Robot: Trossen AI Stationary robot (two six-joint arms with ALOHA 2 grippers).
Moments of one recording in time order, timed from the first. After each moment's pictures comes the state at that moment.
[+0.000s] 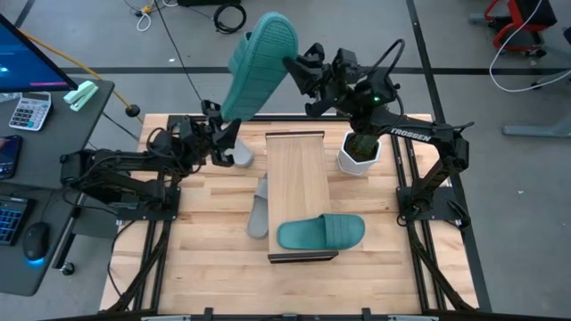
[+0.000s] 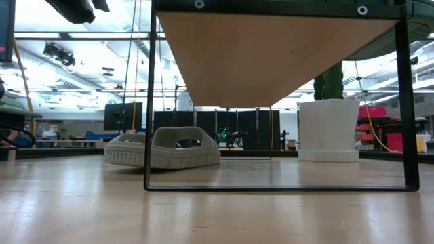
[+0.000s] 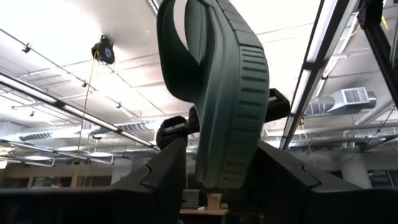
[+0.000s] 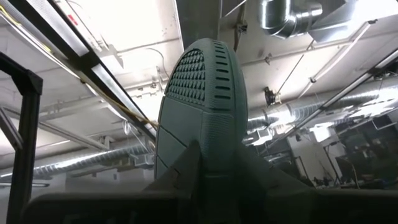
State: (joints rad) left arm 0.21 1.17 0.68 1.32 -0.10 0.04; right arm -0.29 1.66 1.69 0.75 -0.13 0.41
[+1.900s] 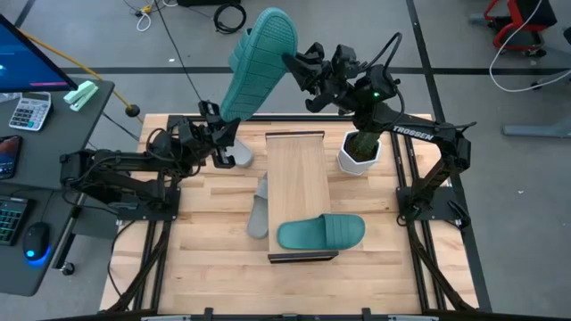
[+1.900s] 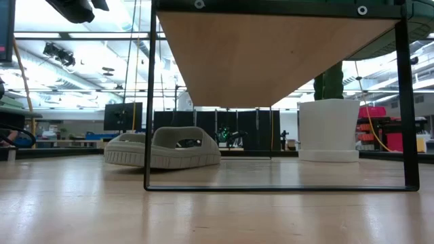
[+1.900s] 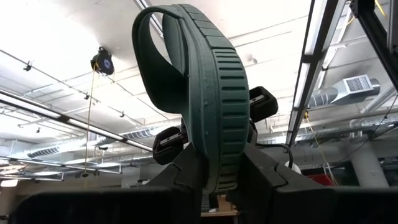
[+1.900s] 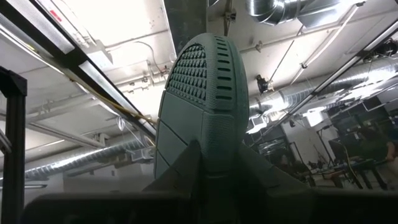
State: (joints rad) left arm 0.21 1.17 0.68 1.32 -0.10 0.13; right arm -0.30 1.66 1.69 0.65 -0.13 0.45
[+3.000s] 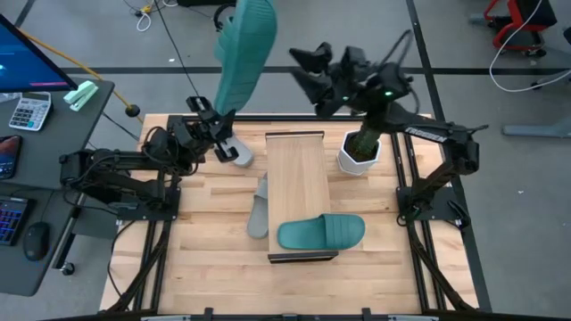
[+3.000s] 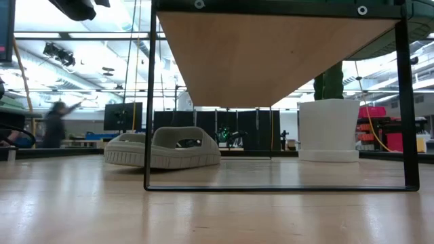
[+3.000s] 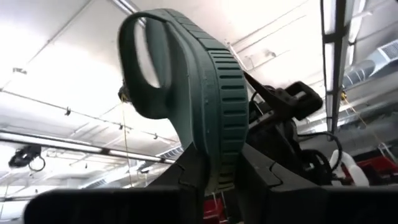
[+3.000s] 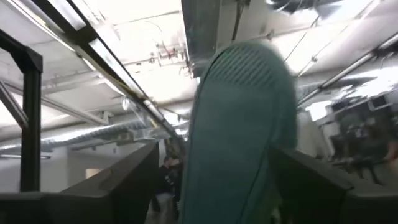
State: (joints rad) left arm 0.21 1.16 0.70 1.35 -0.12 0.38; right arm -0.29 1.57 1.68 0.54 -0.18 0.37
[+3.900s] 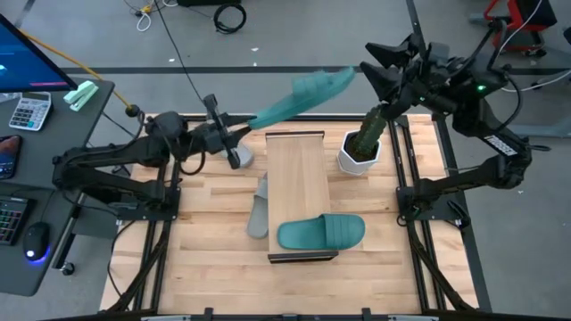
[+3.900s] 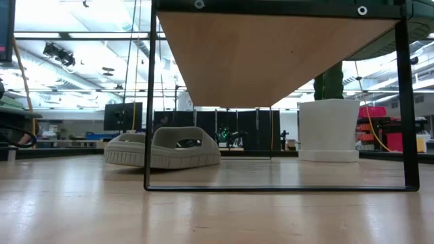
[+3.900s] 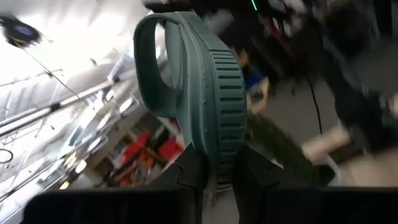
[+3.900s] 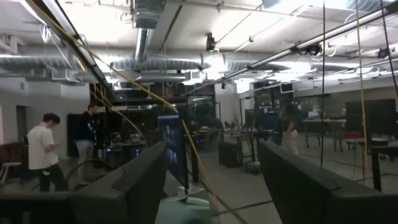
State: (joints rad) left arm 0.13 1.05 1.05 0.21 -0.20 0.80; right arm -0.29 1.17 1.69 -0.14 0.03 0.07
